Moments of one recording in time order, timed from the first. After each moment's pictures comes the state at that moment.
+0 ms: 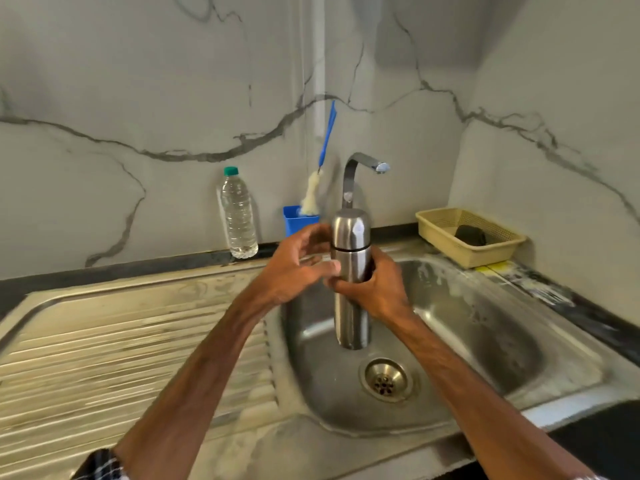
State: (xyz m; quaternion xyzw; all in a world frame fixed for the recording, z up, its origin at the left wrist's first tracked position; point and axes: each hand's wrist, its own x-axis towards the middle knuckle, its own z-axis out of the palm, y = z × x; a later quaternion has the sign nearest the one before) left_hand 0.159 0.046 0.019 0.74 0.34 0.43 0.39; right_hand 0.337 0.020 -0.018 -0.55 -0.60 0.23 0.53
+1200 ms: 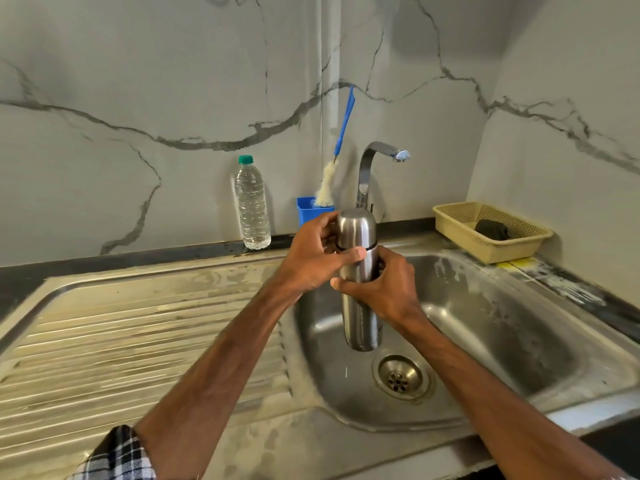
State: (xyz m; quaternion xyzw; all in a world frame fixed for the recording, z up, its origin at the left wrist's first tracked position) left_hand 0.170 0.040 0.021 0.71 0.41 0.45 0.35; right_hand 0.324 0.015 -0.030 -0.57 -0.62 0.18 0.51
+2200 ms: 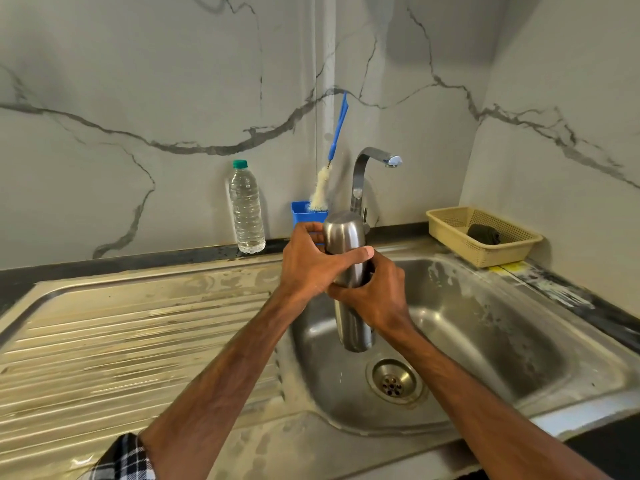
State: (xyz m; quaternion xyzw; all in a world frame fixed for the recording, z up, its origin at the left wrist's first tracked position) left_hand 0.189 0.019 0.025 0.62 0.52 0.50 0.30; right_hand 0.318 0.013 -0.033 -0.54 -0.63 0.15 0.54
